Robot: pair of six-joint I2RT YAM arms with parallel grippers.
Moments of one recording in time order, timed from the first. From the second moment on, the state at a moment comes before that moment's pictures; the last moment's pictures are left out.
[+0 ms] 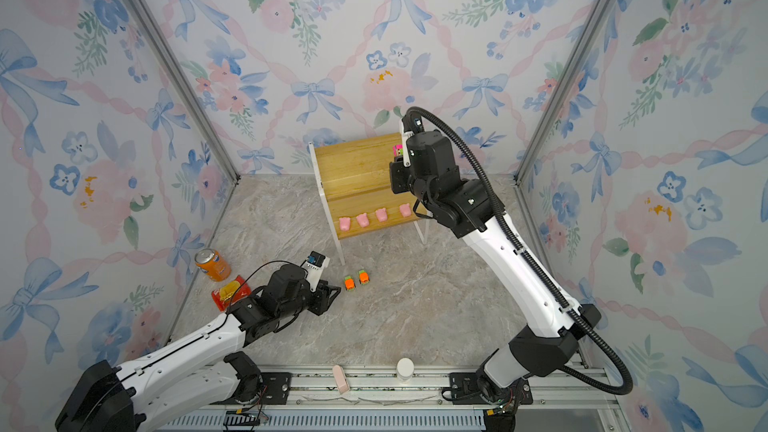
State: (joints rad) left arm -0.67 0.95 0.44 -0.15 0.05 -0.27; right arm 0.69 1.58 2.00 -0.80 0.38 0.16
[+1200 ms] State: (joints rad) left arm -0.67 0.92 0.42 -0.15 0.05 -0.28; right arm 0.61 1.84 2.22 -0.97 0.30 0.19
